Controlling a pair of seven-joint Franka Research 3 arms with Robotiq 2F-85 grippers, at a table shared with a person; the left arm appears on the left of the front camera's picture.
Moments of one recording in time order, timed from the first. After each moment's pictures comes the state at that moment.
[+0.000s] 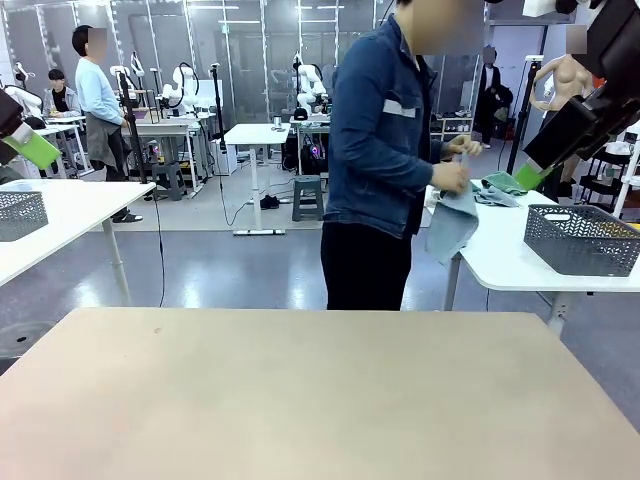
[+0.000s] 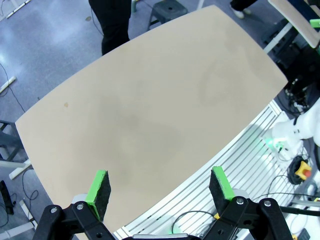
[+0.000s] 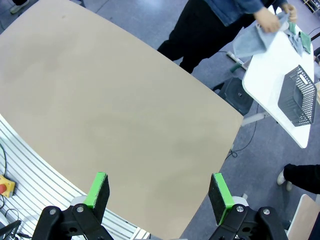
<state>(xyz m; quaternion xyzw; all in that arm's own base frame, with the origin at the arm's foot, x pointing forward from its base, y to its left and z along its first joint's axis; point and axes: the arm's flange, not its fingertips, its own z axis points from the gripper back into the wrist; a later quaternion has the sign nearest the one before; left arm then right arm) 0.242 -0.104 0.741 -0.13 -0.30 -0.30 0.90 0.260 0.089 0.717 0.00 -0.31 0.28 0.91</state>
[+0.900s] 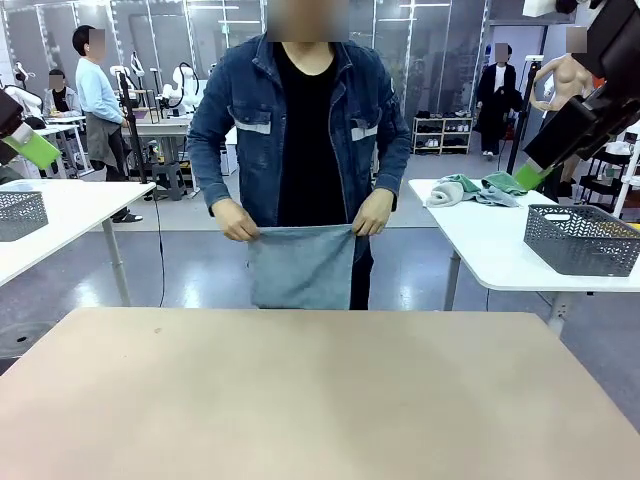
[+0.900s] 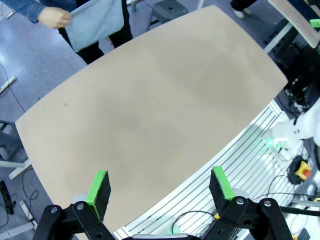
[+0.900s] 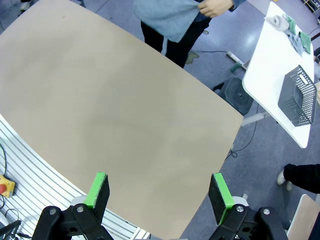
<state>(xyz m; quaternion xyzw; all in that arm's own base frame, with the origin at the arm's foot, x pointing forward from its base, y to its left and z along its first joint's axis) 0.242 -0.104 0.741 -0.13 -0.30 -0.30 0.90 0.260 0.089 0.717 0.00 -0.31 0.28 0.91</state>
